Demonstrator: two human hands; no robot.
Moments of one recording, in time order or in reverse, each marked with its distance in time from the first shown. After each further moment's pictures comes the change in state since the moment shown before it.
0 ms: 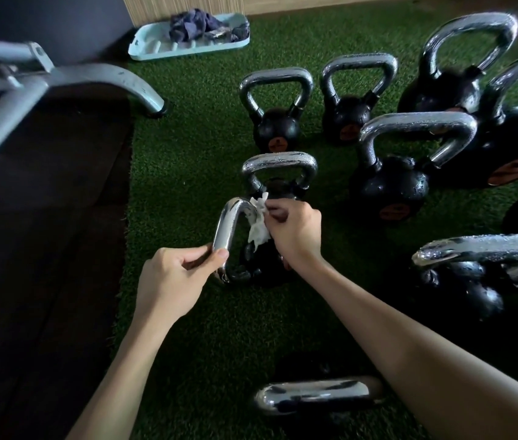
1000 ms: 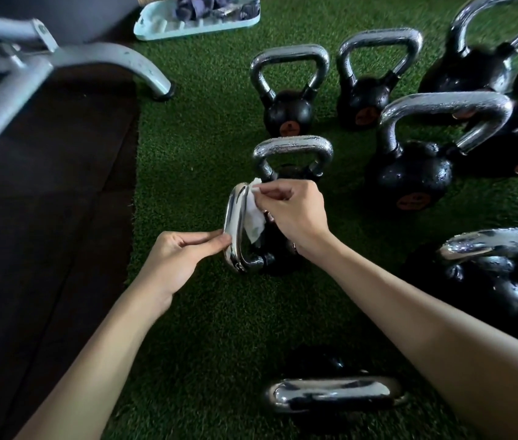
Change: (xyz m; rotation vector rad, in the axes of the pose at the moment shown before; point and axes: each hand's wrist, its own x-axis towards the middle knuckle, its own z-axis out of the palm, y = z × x) left_hand 0.023 -0.009 -0.005 -0.562 -0.240 -0.230; right_hand 0.005 -0.031 -0.001 0.247 -0.166 0.153
